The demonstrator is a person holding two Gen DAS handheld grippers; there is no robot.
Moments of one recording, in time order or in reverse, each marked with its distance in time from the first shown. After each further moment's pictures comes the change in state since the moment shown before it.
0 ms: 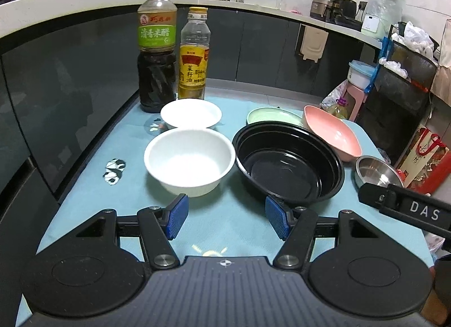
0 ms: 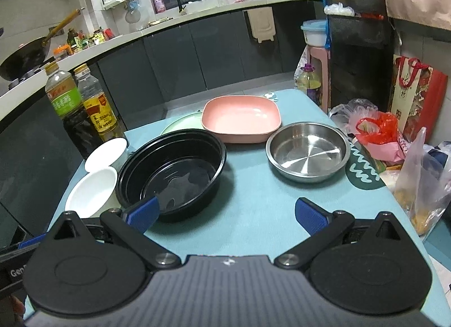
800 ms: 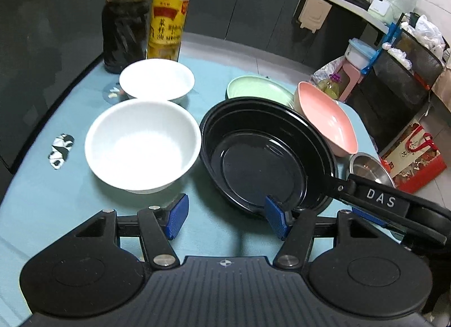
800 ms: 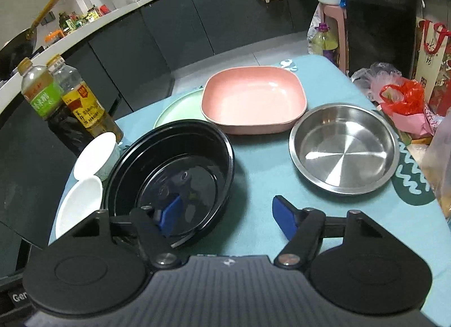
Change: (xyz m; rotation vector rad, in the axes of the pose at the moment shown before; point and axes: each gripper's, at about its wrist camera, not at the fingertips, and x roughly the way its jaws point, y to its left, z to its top) left arm 0.071 -0.016 0.026 -0.103 0.201 -0.087; right arm 0.070 -0.015 0.029 0.061 0.184 0.072
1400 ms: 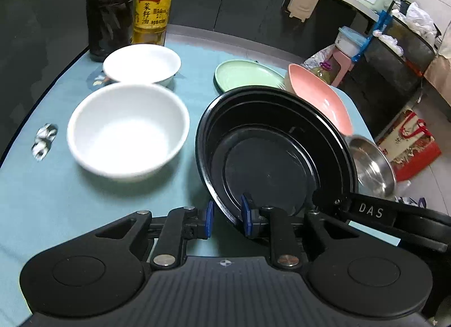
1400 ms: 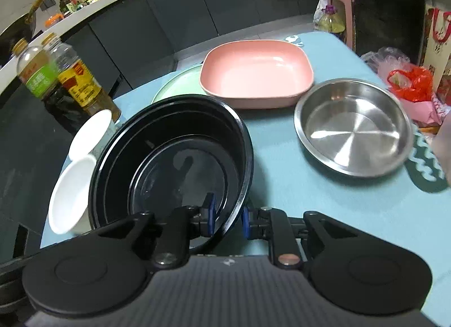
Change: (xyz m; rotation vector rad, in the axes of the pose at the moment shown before) left arm 0.000 0.000 -0.019 0.040 0.027 -0.042; right arm -0.004 -0.006 -0.016 -0.035 0.066 0.019
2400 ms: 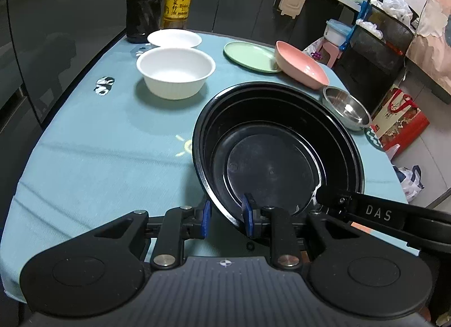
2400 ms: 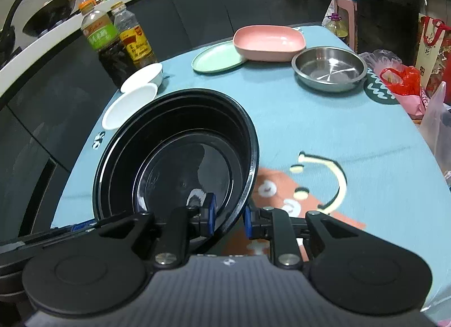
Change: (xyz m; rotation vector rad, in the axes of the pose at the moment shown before) left arm -0.092 0.024 -0.098 0.057 -0.022 0.013; right arm -0.086 0.030 -0.100 -0.078 -0.009 0.015
